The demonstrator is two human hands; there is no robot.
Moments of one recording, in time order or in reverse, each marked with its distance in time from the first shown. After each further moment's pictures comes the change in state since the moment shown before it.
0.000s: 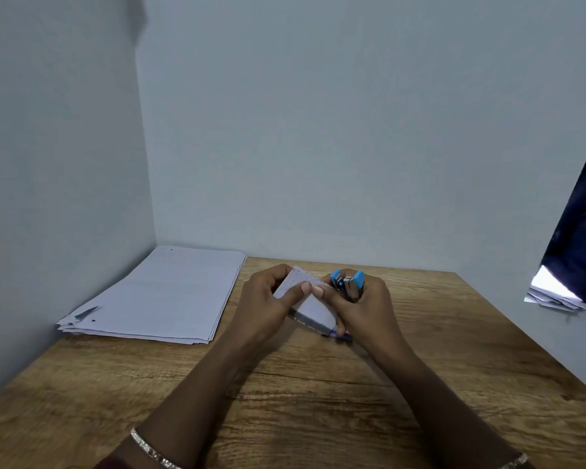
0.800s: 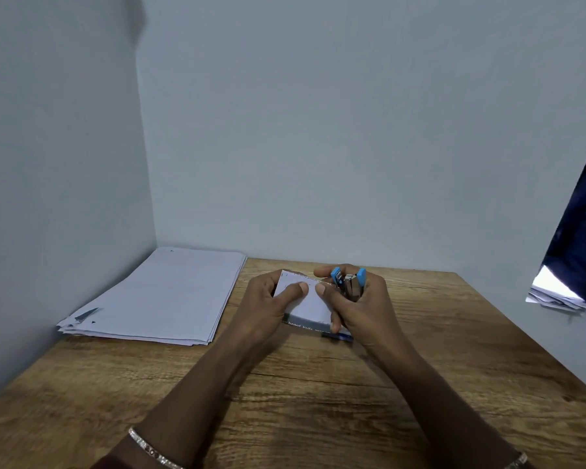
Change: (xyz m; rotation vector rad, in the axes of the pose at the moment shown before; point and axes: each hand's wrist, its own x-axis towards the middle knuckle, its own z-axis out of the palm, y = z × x) left_hand 0.000 0.001 0.004 -0.222 0.002 -0.228; right_hand 0.005 0.006 0.001 0.162 -0.033 0.042
